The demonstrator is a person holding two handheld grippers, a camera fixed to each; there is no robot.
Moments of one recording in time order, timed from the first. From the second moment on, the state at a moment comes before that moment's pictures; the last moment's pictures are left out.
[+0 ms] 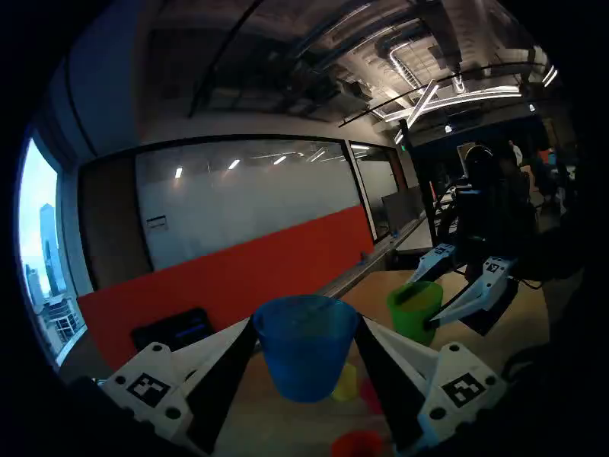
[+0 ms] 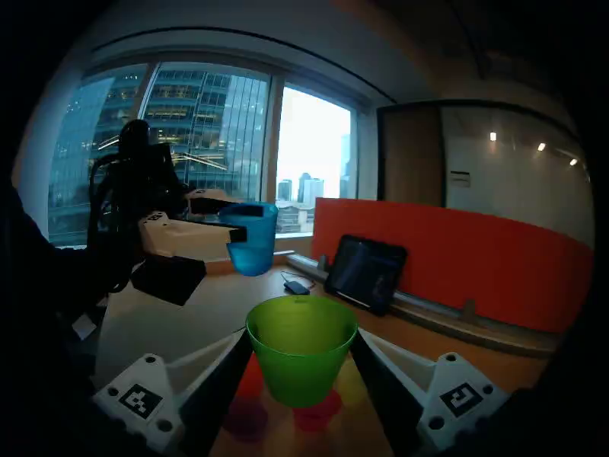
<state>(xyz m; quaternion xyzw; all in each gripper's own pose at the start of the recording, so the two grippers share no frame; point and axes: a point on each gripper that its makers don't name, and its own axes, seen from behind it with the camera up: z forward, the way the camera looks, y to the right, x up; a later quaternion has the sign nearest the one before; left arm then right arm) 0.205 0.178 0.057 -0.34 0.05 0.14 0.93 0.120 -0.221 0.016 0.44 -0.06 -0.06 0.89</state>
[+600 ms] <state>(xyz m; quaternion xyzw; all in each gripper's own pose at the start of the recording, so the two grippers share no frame) 0.239 0.185 0.053 -0.32 0.09 0.22 0.92 0.119 -0.247 0.006 0.47 -0.06 -0.06 0.88</state>
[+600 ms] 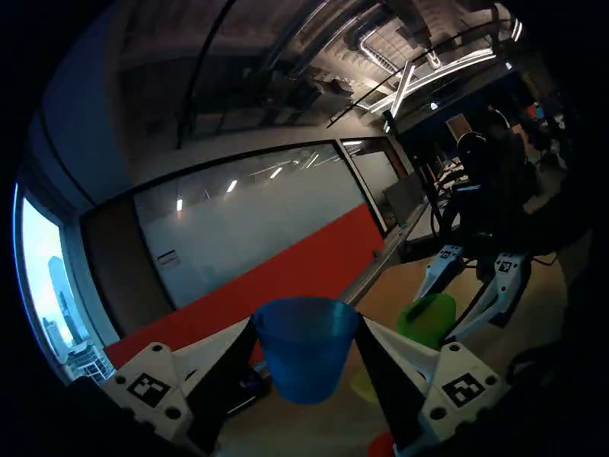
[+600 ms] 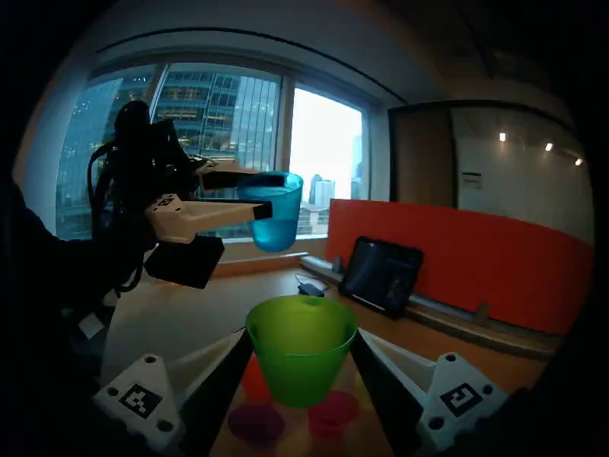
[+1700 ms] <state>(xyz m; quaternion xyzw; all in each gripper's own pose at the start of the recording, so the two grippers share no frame) 0.284 0.197 0.035 -0.27 0.18 0.38 0.86 0.120 -0.282 -0.010 0.50 -0.05 -0.06 0.86</state>
